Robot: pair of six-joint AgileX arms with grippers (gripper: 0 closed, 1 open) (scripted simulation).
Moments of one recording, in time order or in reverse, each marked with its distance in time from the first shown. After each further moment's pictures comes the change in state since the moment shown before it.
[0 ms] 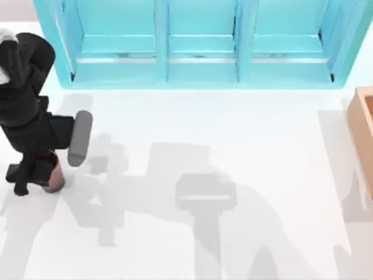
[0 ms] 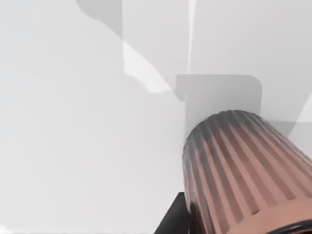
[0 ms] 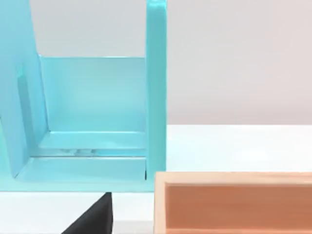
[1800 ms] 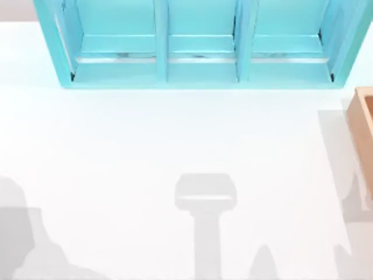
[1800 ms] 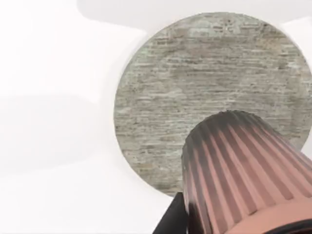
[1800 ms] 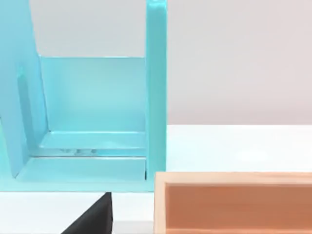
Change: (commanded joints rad) left arm 0.696 -0.296 -0.139 -0.168 0.048 -0.873; right arm 0.000 0.000 0.000 0.000 0.000 0.000
